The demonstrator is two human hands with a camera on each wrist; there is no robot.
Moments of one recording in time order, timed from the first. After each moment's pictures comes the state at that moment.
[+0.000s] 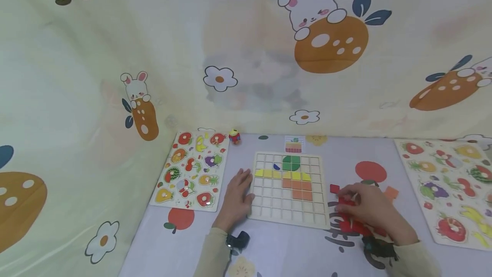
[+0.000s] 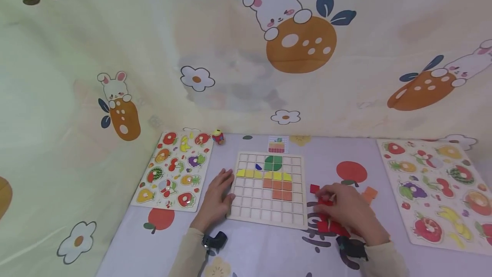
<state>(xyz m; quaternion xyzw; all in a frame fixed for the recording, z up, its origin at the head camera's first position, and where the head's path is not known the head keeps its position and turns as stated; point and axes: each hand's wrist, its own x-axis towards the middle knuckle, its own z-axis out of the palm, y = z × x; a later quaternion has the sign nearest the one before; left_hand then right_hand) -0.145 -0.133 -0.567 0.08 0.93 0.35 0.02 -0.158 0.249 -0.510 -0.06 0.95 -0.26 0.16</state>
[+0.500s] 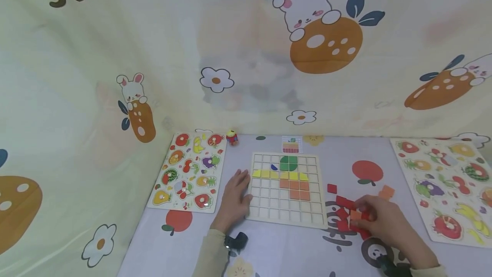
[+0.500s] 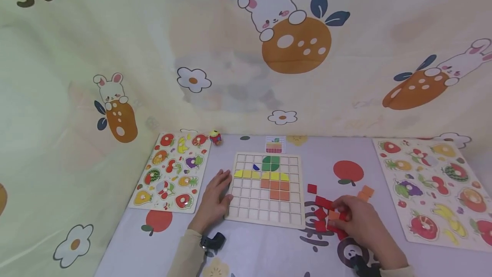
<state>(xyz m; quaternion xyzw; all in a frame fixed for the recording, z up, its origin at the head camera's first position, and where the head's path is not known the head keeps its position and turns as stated) -0.142 -0.132 -0.563 0.07 0.93 0.36 0.02 -0.122 0.281 -0.521 -0.03 0.96 -0.26 0.13</state>
